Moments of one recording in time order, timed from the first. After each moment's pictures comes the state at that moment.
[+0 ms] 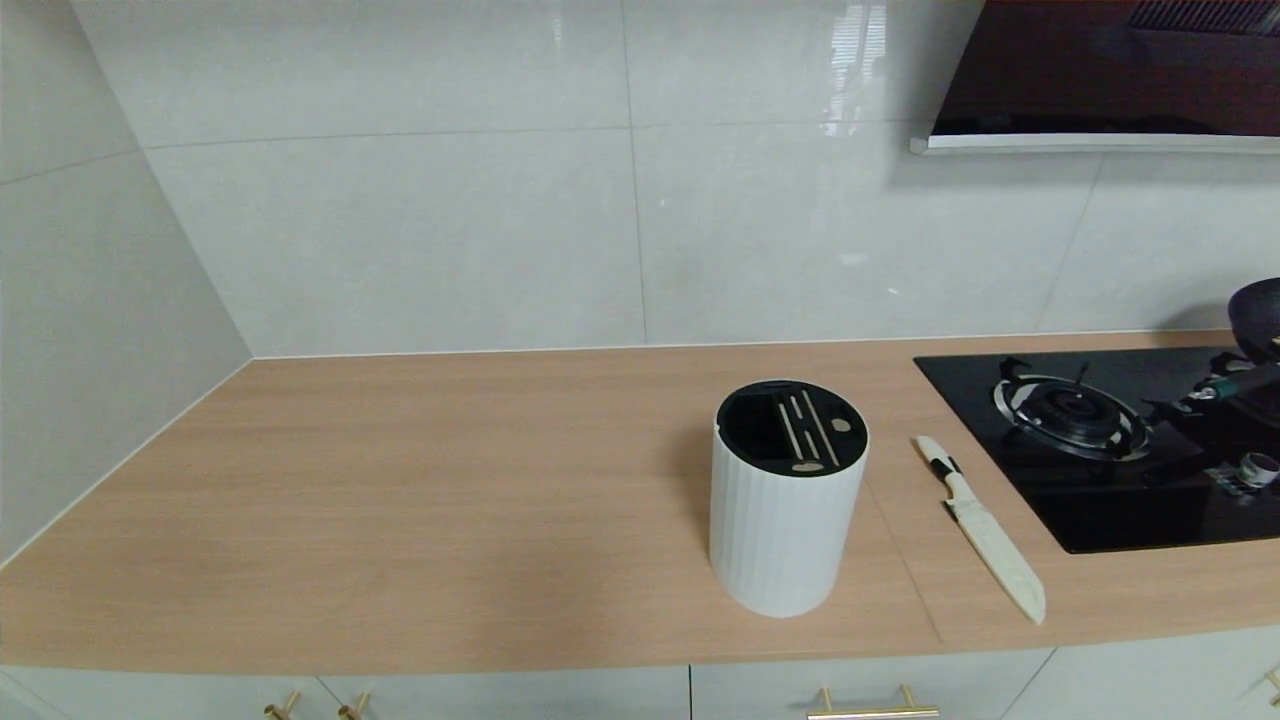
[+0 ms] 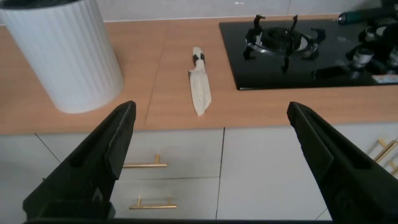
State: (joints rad) left arm 0.00 0.00 0.00 0.00 0.03 -0.01; right arm 0.00 0.00 0.00 -0.01 -0.01 0.01
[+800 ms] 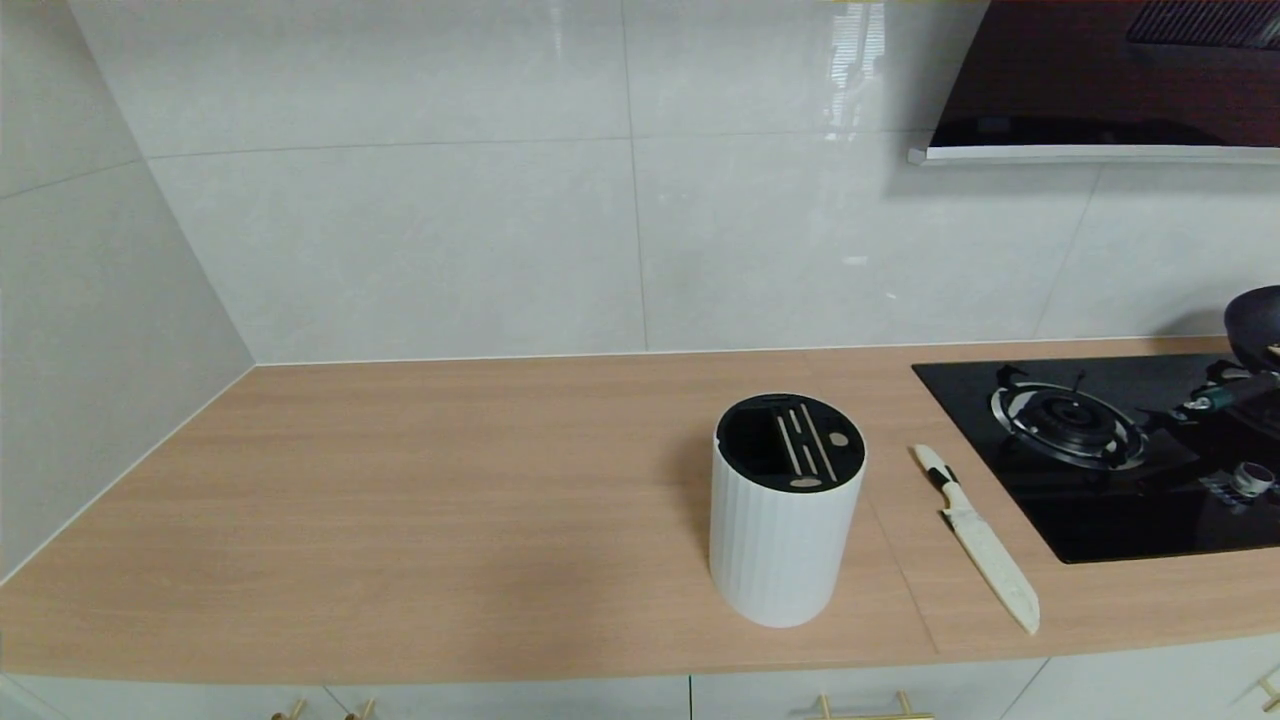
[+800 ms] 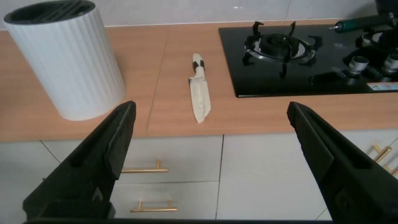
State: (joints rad) left arm 0.00 0.00 0.00 0.00 0.03 -0.01; right arm 0.00 0.00 0.00 -0.01 -0.01 0.01
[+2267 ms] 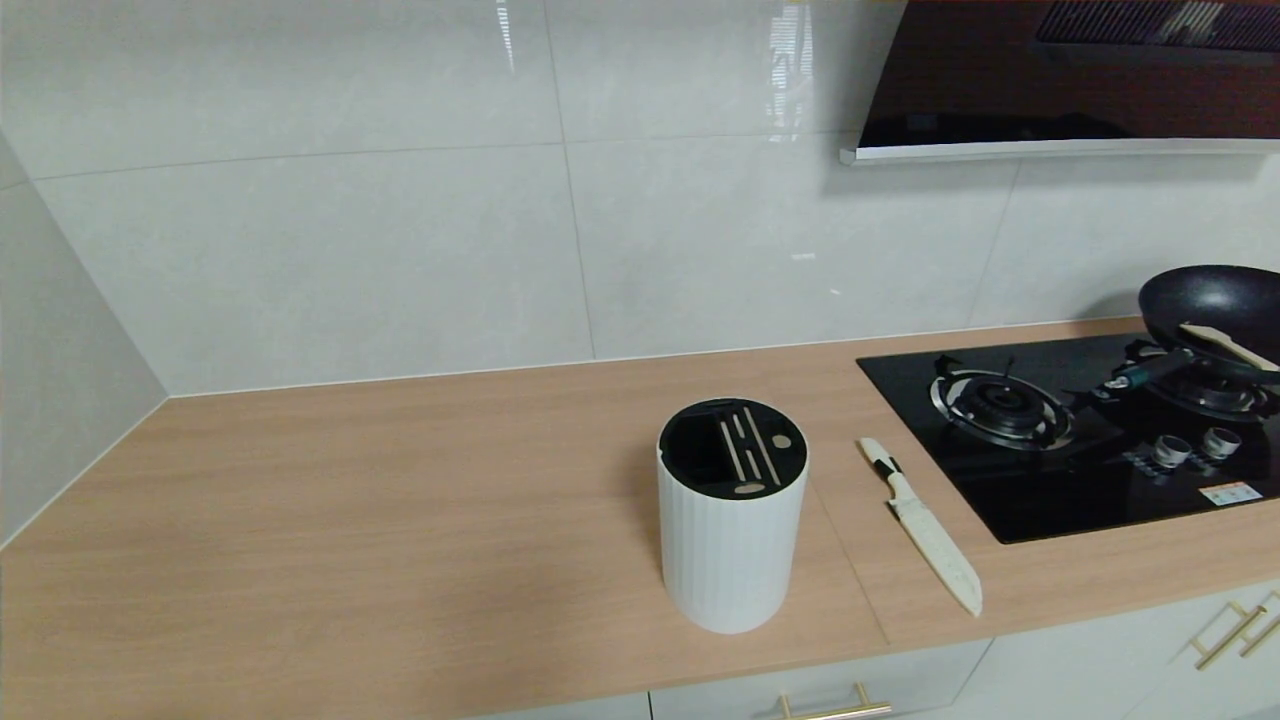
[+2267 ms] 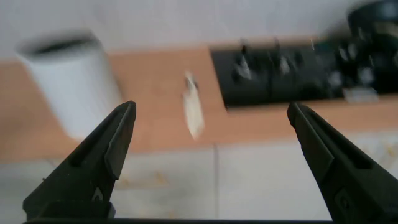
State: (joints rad) left arm 0.00 0.00 0.00 0.00 0.03 -0.01; right arm 0.01 0.09 -0.18 0.00 0.08 0.06
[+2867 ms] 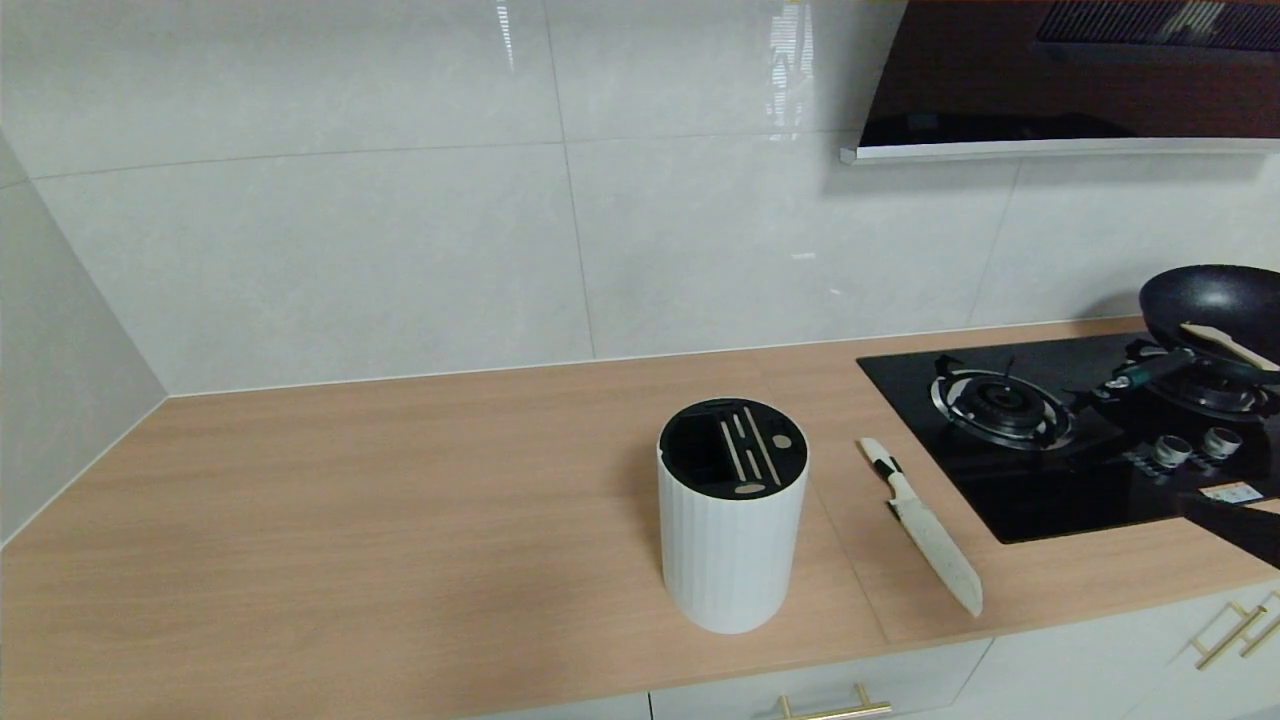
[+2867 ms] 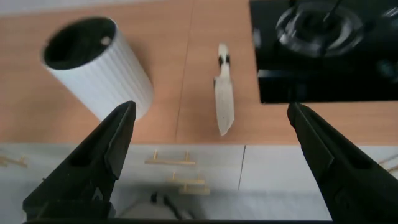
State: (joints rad) left arm 0.00 0.00 0.00 0.00 0.03 -0.01; right arm 0.04 0.98 -0.58 -0.04 0.17 0.06
